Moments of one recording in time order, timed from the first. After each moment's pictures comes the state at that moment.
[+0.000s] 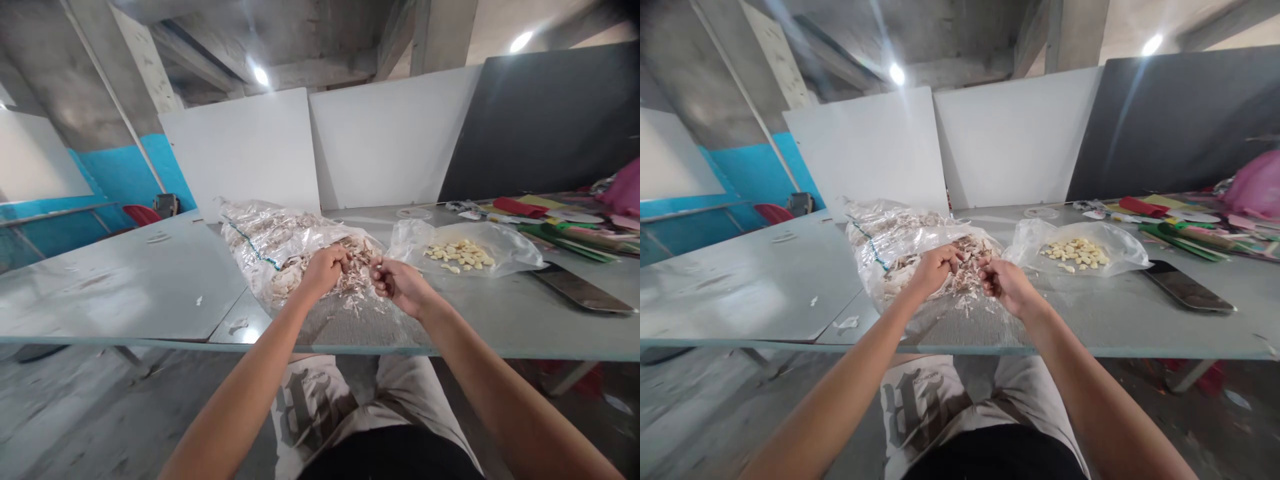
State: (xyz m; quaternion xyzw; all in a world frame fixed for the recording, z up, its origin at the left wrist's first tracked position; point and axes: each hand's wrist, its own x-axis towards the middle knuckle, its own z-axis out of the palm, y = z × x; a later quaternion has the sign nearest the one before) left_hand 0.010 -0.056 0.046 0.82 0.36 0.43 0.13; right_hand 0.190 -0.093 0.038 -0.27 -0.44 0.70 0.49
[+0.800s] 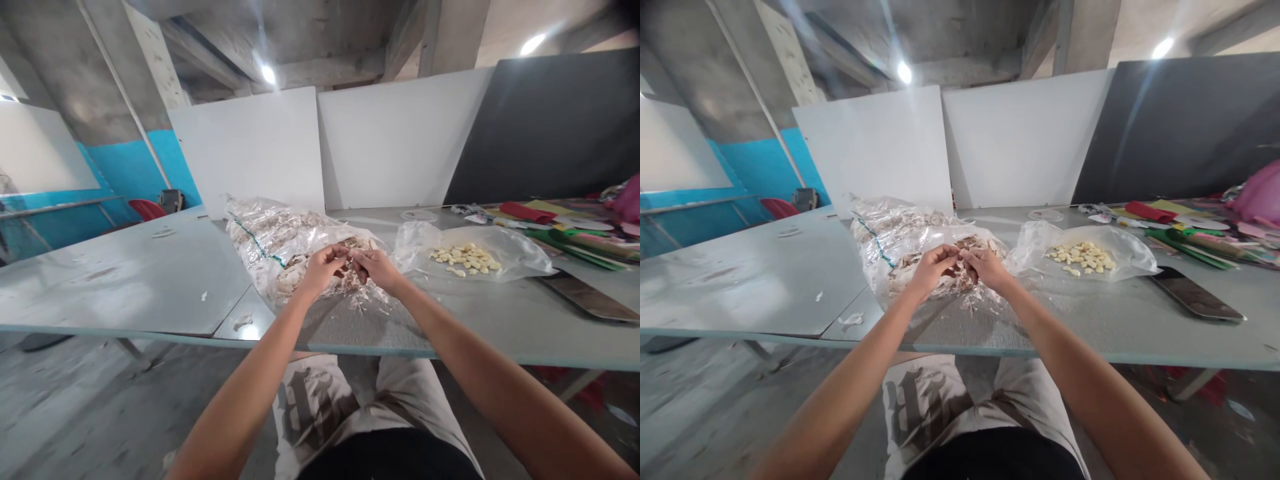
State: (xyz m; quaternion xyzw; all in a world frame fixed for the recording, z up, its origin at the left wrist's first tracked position) left_hand 0.001 -0.051 0.032 0.67 0.34 0.51 0.41; right_hand 0.157 -0.036 0.027 -0.32 -0.73 0.40 0.45
